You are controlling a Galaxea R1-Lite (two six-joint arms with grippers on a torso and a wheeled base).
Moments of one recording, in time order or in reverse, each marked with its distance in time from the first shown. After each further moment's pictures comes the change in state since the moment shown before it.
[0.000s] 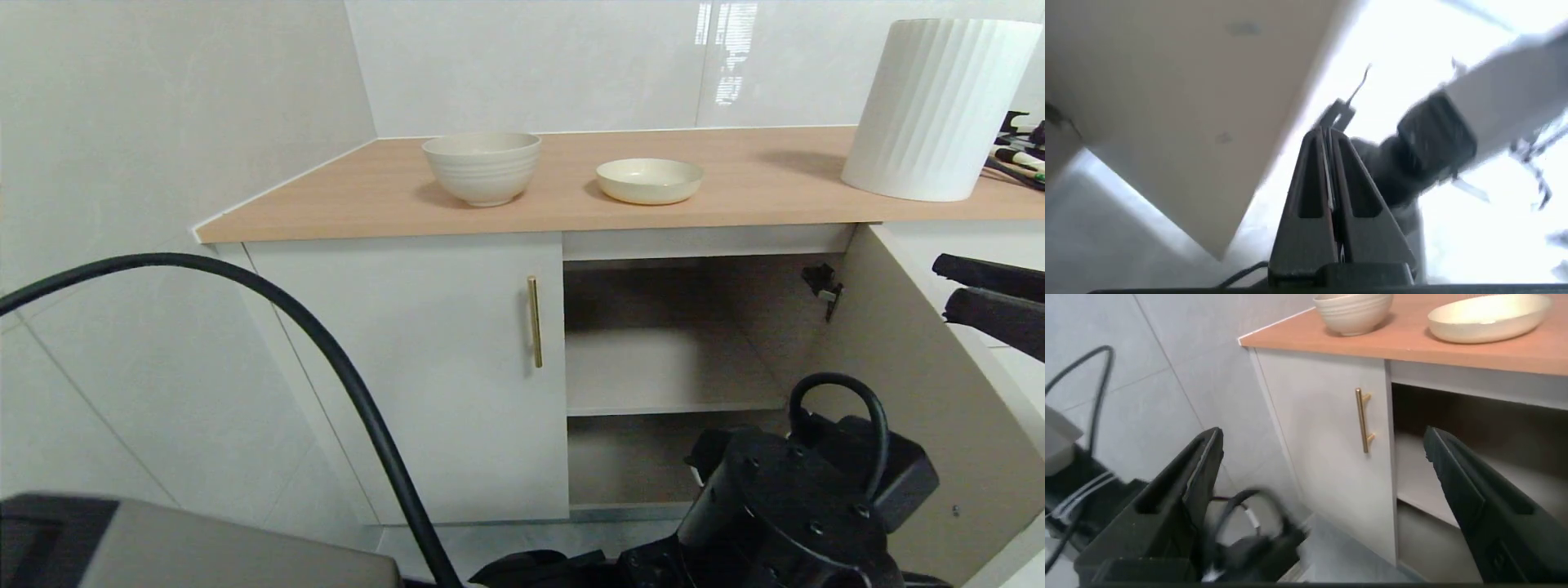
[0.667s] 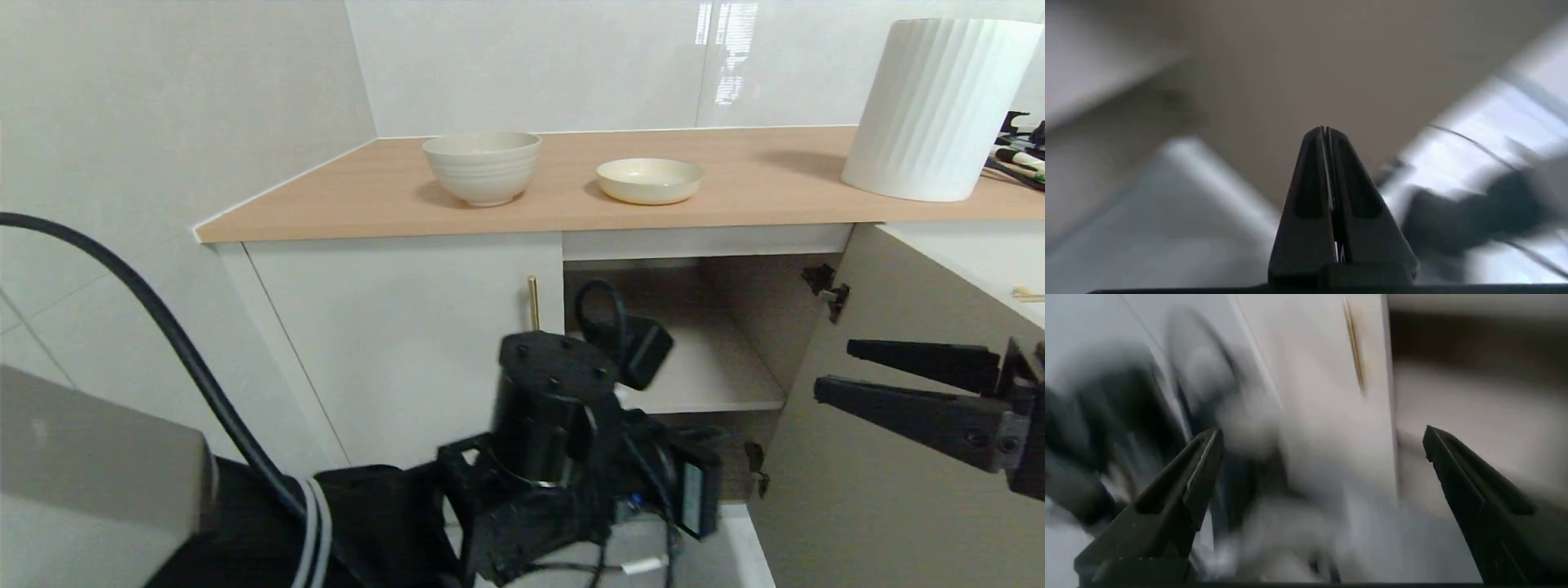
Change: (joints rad) left arm 0.281 -0.174 0.244 -0.051 0.138 0.010; right arm 0.000 0.135 -0.052 0.234 -0.010 -0.028
